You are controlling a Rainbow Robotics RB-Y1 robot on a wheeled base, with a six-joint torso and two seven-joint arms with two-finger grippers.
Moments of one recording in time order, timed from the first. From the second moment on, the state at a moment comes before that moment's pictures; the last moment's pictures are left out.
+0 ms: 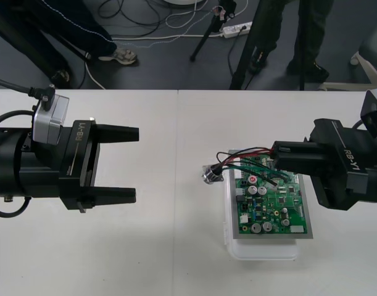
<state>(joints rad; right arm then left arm) 0.01 -0.93 0.09 -2.08 0.65 -1.01 -0.25 -0.08 0.55 0.13 -2.13 -1.19 -1.37 0.60</state>
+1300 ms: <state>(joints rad) -0.10 -0.92 0.31 -2.10 0.65 -0.74 -0.23 -0.27 0.38 0.00 -2.03 -1.32 -1.39 0.65</state>
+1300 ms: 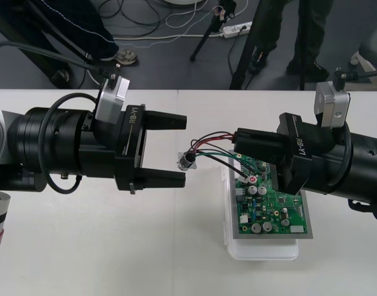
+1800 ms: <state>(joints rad) -0.10 -0.88 0.33 -2.10 0.67 -0.74 -0.23 -0.32 0.34 -0.06 -1.95 -1.33 -1.39 0.69</state>
